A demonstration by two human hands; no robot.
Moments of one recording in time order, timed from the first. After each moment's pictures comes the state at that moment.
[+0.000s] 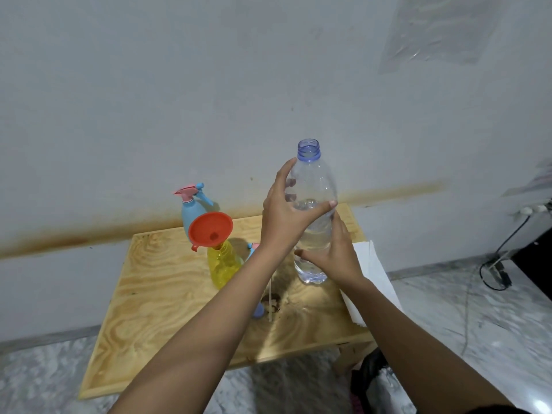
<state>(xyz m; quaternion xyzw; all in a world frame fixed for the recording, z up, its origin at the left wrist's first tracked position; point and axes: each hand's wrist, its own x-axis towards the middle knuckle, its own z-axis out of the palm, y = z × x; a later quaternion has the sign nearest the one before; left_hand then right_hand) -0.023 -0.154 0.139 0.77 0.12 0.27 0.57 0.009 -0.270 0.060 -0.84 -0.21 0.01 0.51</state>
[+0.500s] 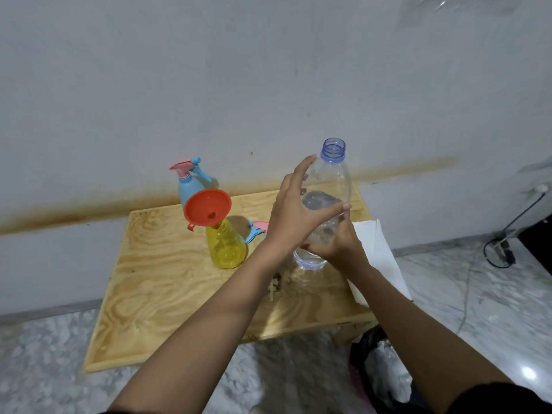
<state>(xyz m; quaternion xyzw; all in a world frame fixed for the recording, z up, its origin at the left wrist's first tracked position) -0.027 -0.162 0.109 0.82 0.09 0.19 0.52 0.024 -0.275 0.010 -0.87 -0.24 0.00 0.43</state>
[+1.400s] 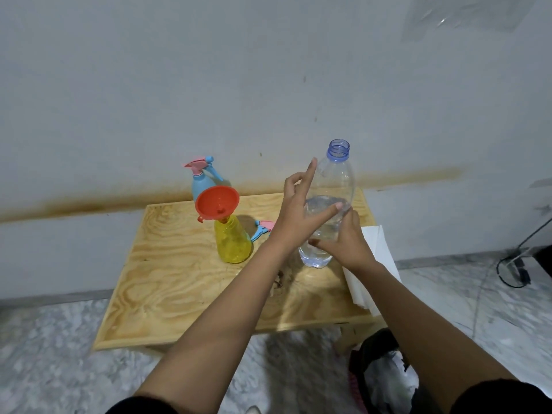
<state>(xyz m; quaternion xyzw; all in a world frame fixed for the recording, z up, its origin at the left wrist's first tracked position) -0.032 -0.170 0.090 0.82 0.06 0.19 0.53 0.021 -0.294 0.028 -0.87 -0.21 0.09 0.45</state>
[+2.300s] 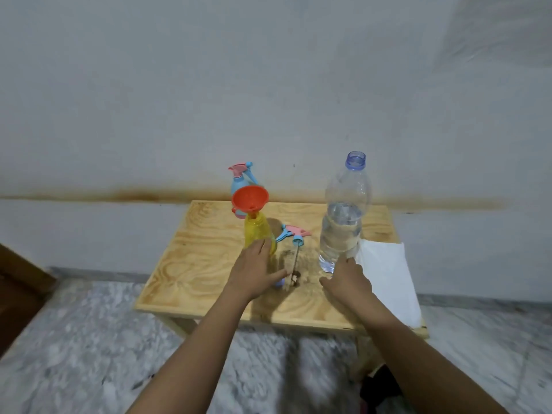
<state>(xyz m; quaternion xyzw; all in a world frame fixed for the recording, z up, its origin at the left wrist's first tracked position) -0.154 -0.128 0.042 0.96 0.22 0.02 0.15 -0.039 -0.298 0.026 -0.94 -0.22 0.19 0.17</state>
